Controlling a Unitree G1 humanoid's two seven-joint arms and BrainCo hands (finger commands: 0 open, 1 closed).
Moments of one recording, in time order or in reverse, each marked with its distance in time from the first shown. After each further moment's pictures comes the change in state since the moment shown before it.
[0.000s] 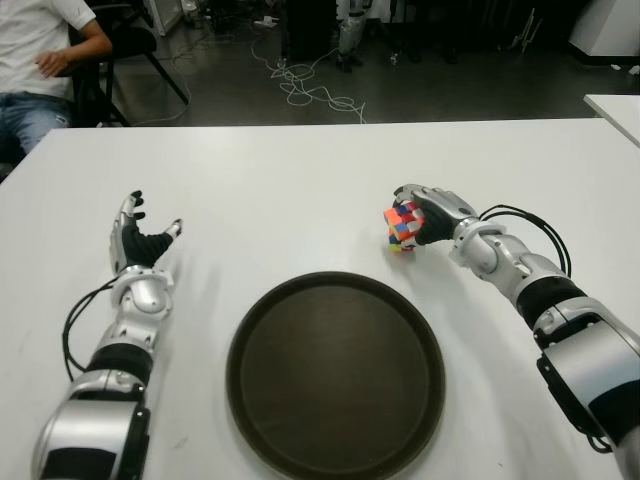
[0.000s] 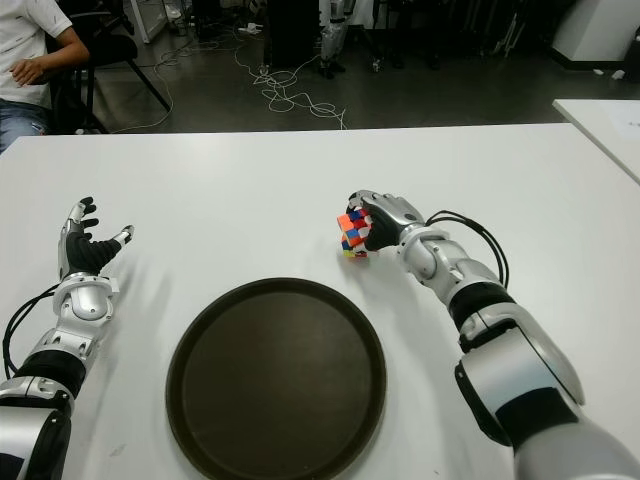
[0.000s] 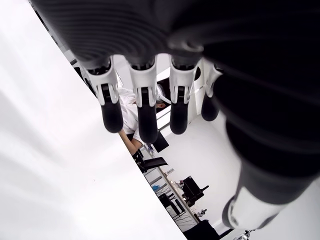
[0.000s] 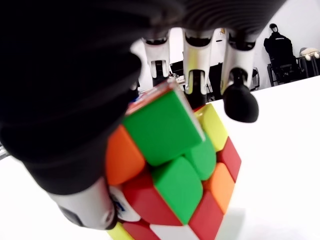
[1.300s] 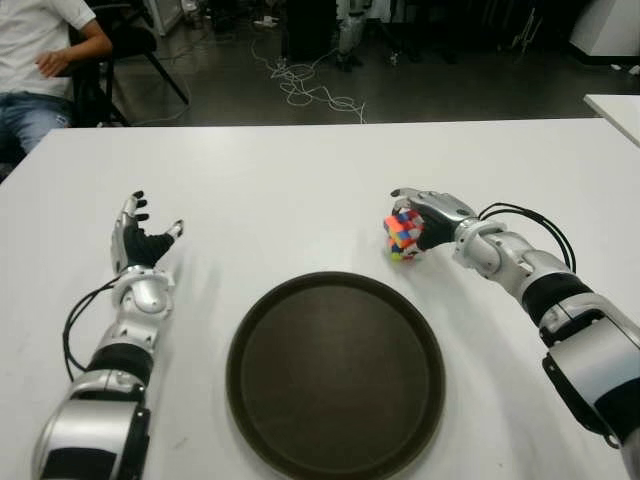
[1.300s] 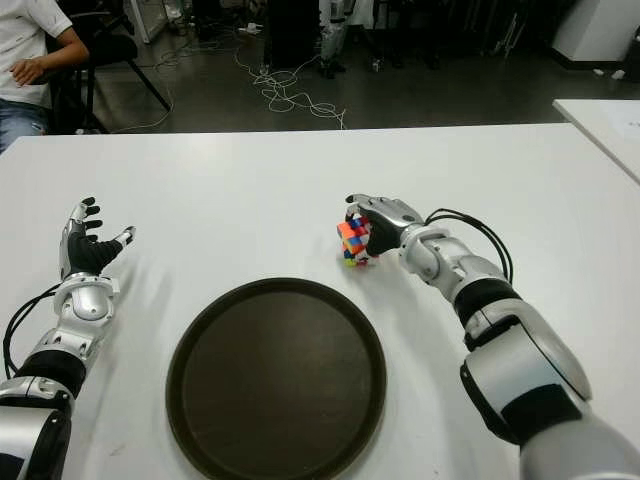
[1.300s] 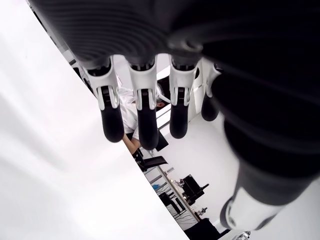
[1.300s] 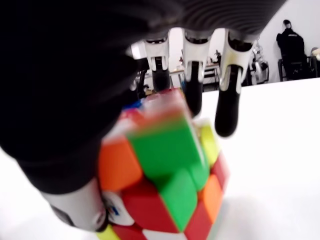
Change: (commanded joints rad) left arm 0.001 0.005 -0.006 0.002 0.003 -0.013 -0.009; right arm -0.015 -0.024 0.078 0.014 -0.055 -0.024 -0.023
